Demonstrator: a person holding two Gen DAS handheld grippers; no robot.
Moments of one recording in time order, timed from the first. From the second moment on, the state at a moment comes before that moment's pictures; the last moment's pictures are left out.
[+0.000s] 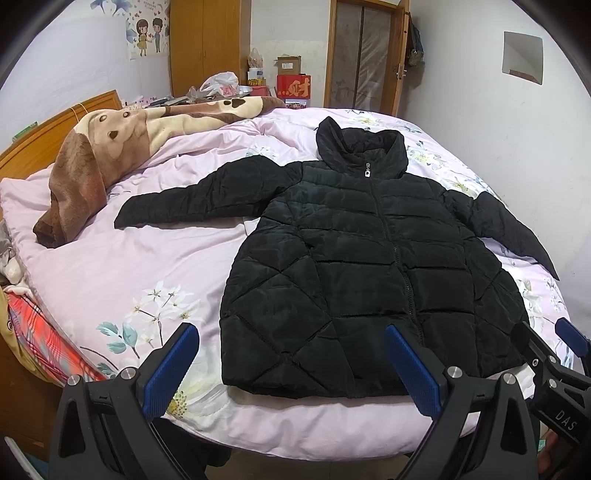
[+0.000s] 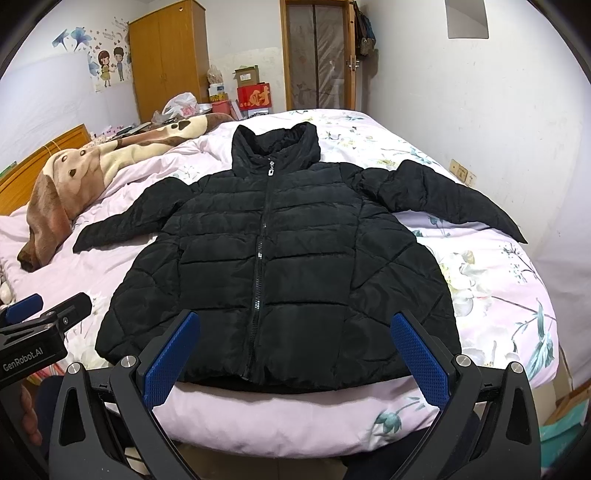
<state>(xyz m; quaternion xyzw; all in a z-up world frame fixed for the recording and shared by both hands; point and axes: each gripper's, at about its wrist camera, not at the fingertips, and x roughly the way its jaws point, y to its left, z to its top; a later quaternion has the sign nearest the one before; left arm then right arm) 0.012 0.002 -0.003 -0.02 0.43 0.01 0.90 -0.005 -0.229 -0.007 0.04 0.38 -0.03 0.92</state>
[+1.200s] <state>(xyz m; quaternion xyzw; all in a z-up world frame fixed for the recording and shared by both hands) 0.279 0.333 -0.124 -0.32 0.44 0.16 0.82 0.202 -0.126 -0.026 0.00 0.37 0.13 0.92</state>
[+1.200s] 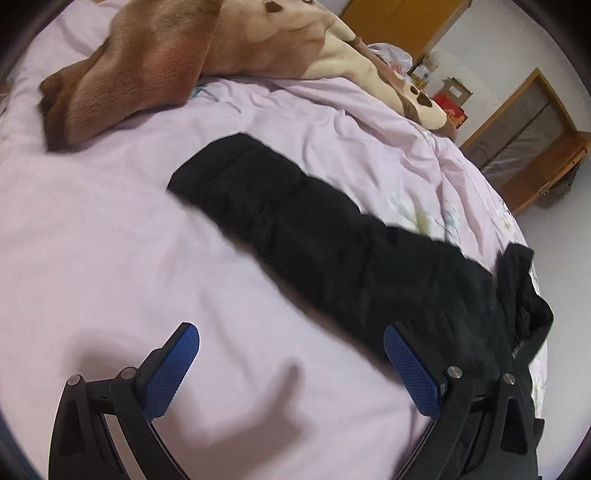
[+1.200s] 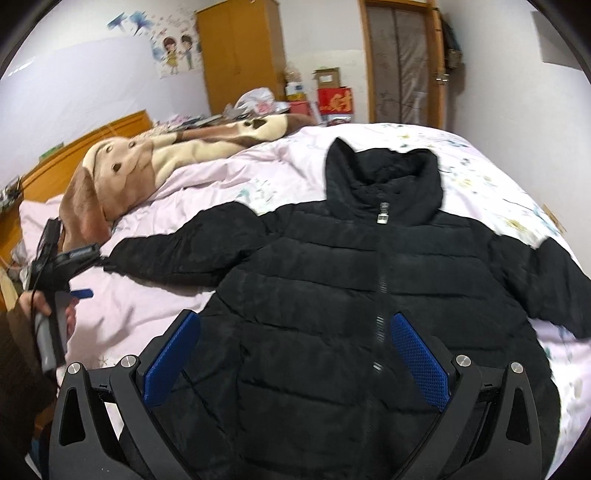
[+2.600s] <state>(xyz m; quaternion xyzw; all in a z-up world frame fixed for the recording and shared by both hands) 0.354 0.262 -0.019 -0.25 0.30 0.09 0.92 0.229 -0.126 -0.028 0.03 0.36 0.15 0.92</state>
